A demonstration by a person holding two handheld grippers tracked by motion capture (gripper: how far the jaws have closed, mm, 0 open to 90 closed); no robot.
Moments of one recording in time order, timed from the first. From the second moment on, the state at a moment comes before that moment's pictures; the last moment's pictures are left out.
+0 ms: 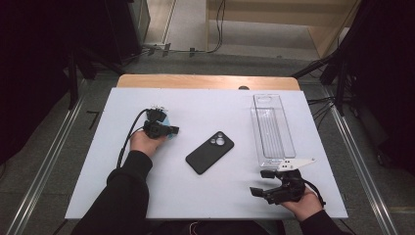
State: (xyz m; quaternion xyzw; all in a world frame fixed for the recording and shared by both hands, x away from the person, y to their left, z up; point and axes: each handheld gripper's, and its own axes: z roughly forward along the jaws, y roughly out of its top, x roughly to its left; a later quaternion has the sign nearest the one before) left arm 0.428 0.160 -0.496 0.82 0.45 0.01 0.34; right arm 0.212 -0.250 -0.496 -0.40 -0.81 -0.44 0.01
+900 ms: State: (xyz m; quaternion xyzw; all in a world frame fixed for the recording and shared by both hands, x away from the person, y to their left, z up) left arm 0.401 0.215 -0.490 0.82 0.48 0.02 0.32; right arm 0.212 -0.251 -0.495 -0.40 -0.80 -0.44 0.01
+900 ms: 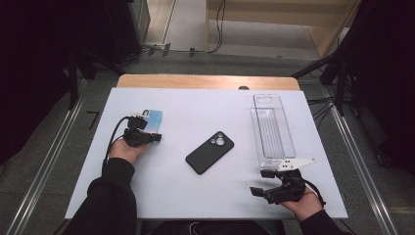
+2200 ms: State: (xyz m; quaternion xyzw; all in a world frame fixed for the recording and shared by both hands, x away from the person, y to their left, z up) left arm 0.291 0.212 -0.466 0.83 0.36 -0.04 0.41; right arm 0.220 -0.249 -0.494 -0.39 -0.80 -0.45 0.01
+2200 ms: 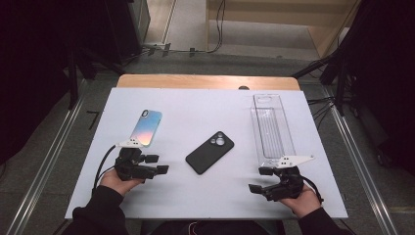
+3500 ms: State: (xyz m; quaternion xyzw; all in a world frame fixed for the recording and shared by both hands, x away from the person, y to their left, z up) left arm 0.309 0.226 -0.458 0.81 0.42 0.02 0.42; right arm 0.225 -0.252 -0.497 -0.40 -0.80 -0.44 0.01
